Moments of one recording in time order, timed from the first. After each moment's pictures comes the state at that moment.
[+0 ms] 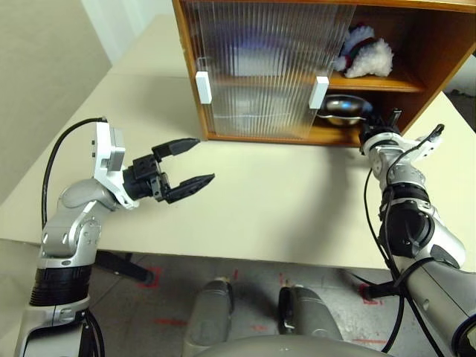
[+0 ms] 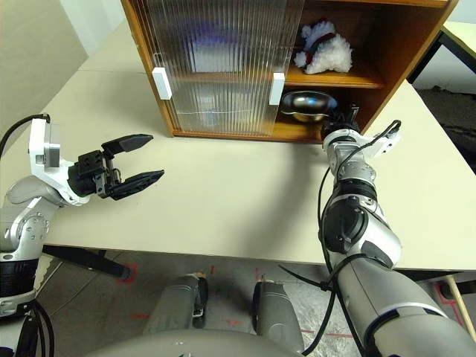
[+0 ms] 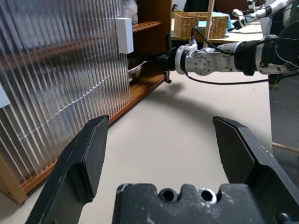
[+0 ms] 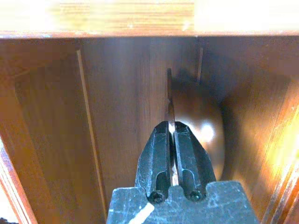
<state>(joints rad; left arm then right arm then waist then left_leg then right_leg) -0.23 0.61 0.18 -0.14 -0.61 0.25 -1.13 -0.93 -0.25 -0.91 1.08 0.96 0.18 0.22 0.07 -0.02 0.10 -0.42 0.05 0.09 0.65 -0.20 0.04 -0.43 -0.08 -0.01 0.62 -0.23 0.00</state>
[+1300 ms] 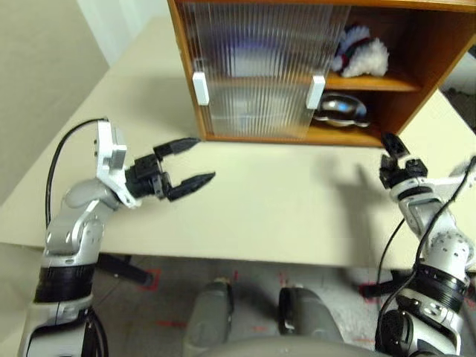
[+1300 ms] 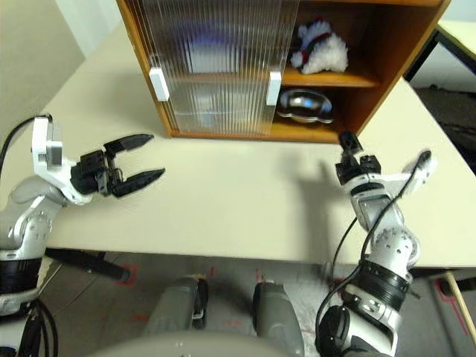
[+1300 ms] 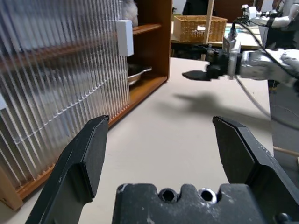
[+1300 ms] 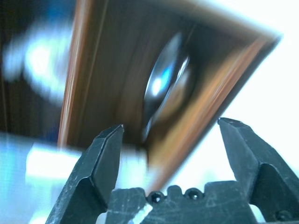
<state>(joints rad) -0.26 0.59 0.17 -0.10 -0.61 0.23 -1.13 -0.18 -0.24 -0.52 -0.12 1.12 0.73 0.07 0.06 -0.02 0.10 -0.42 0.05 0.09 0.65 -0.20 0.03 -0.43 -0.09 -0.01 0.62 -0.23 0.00</state>
